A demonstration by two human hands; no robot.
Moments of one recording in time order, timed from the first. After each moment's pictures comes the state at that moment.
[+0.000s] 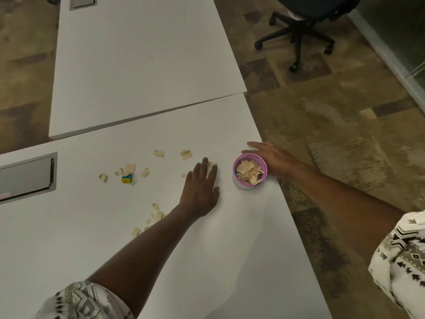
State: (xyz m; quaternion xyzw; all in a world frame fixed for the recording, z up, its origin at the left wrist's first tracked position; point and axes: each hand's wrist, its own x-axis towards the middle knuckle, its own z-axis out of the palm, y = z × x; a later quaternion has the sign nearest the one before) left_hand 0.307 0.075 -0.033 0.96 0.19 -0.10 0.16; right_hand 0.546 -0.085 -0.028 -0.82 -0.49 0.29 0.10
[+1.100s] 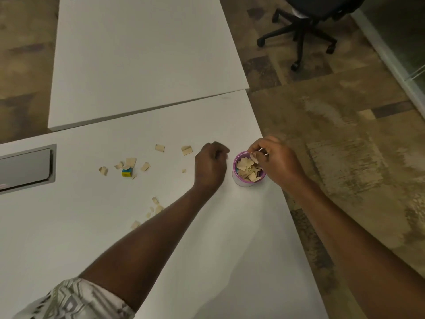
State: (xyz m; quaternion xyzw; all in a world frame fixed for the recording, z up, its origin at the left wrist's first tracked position) left_hand 0.361 0.062 0.021 0.81 0.35 0.15 0.44; right_hand 0.479 -0.081 0.055 -0.87 -0.34 0.15 0.31
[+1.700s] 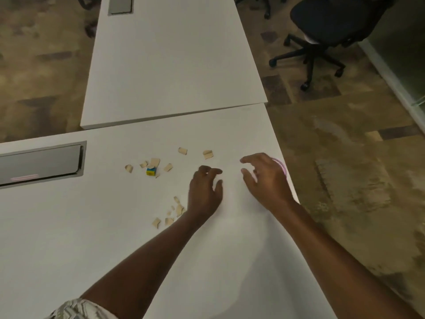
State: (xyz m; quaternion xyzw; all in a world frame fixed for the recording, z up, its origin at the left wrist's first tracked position) left_hand 0.261 0.083 0.012 0.88 0.32 0.13 0.33; right_hand 0.390 -0.045 0.069 -0.84 -0.40 0.05 0.35
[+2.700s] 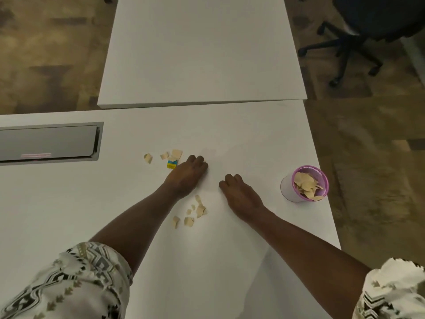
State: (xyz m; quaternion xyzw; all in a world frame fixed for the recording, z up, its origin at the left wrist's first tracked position) left_hand 0.218 0.232 -0.044 0.98 0.12 -0.07 0.11; right_hand 0.326 0.053 -0.038 -0.80 -0.59 0.11 0.00
